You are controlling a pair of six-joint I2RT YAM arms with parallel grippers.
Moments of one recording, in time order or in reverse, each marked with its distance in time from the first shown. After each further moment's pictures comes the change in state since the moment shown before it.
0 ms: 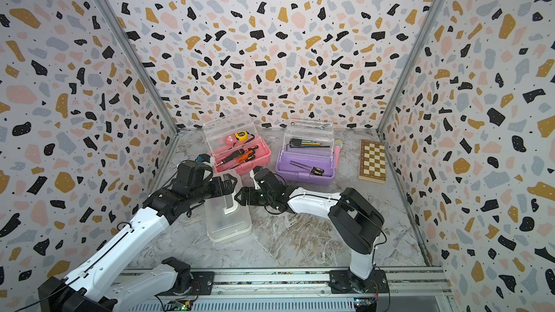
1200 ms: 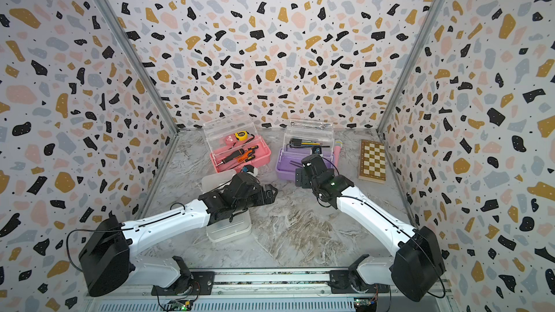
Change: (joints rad) left arm -0.406 0.318 -0.032 0.348 -0.165 -0.300; right arm -0.290 -0.483 -0.098 -0.525 0.611 -0.364
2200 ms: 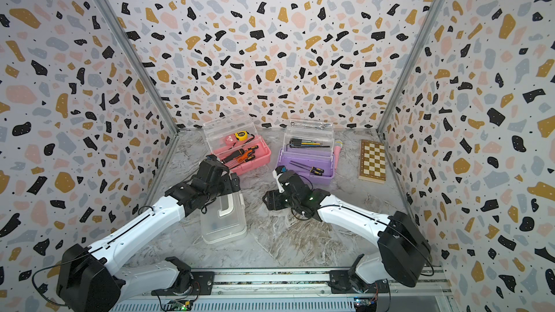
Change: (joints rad) left arm 0.355 -0.150 0.063 -0.318 -0.109 0.221; right arm 0.270 0.147 -0.110 0.325 -0.476 0.138
